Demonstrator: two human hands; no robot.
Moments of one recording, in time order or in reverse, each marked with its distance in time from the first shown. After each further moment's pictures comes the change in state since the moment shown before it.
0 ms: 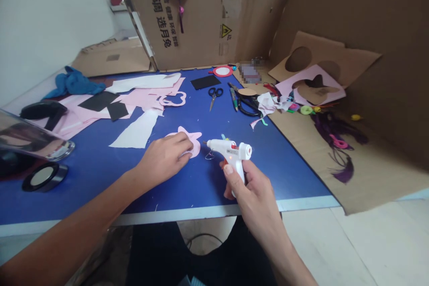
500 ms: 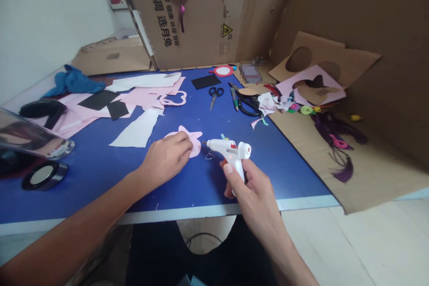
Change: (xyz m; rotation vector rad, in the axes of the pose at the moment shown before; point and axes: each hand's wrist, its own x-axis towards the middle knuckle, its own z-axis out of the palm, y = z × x) left_hand -0.001 0.002 0.010 -0.026 0.060 -0.037; right_hand 0.001 -0.004 0.001 -0.022 0.000 0.004
